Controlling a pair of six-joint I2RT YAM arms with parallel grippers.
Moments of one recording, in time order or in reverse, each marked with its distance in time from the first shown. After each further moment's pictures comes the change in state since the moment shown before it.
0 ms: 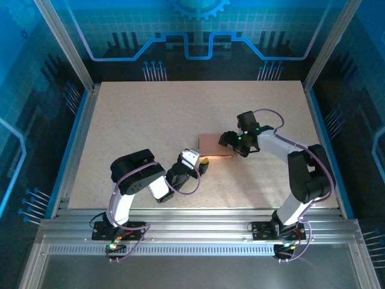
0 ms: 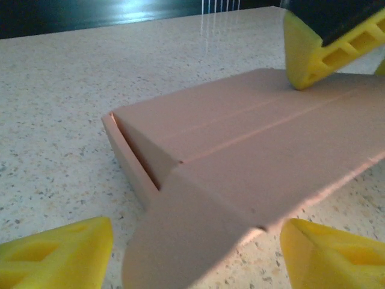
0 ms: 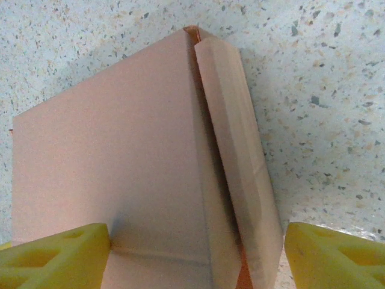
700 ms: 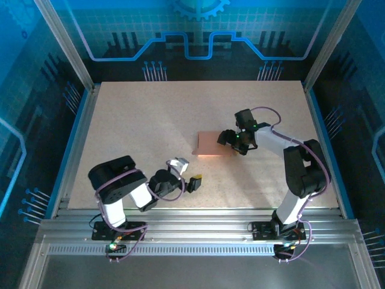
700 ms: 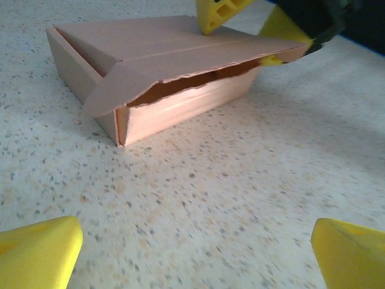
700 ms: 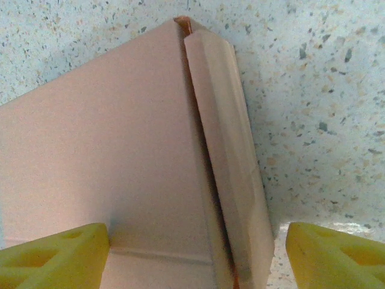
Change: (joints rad) left arm 0.029 -0.247 -0.288 -0.016 0.293 -0.159; right arm 0.002 0.061 0.059 -0.021 0.021 -0.025
